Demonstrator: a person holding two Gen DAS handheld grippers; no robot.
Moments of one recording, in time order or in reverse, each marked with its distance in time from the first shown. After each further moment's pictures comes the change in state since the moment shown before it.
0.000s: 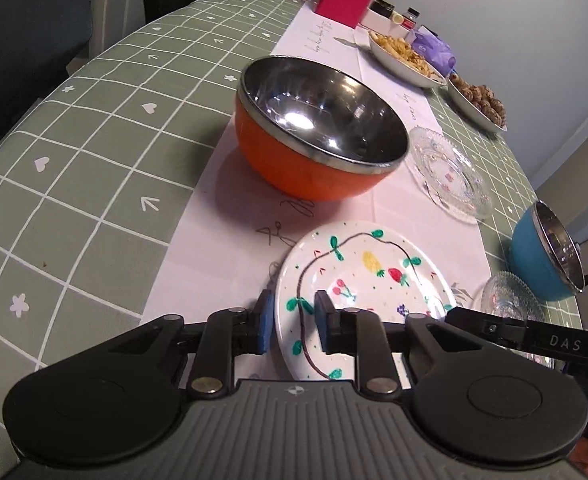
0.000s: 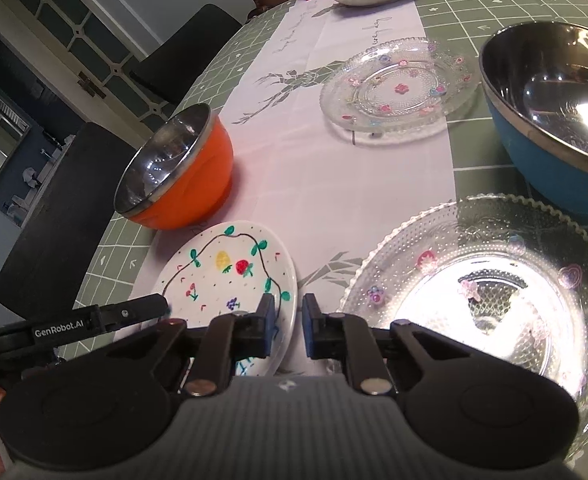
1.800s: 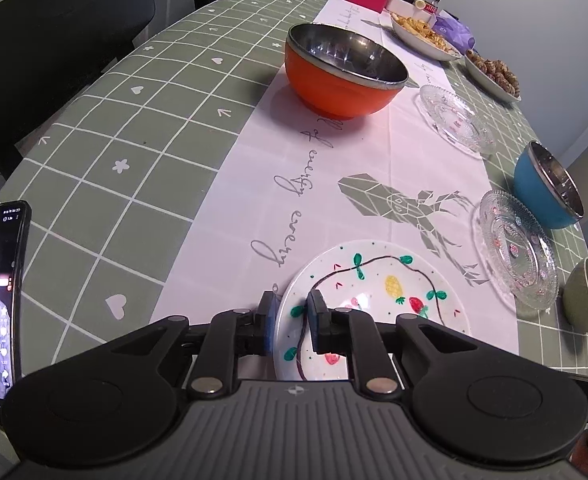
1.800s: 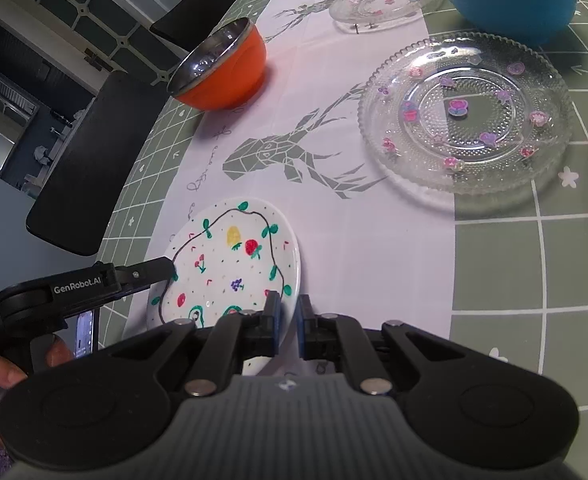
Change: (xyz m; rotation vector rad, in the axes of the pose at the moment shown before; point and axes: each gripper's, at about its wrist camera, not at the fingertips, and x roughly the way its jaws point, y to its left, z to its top) left arm -0.067 0.000 -0.078 -0.021 0.036 0.120; right arm -0.058 0.022 -0.104 0.049 0.094 0.032
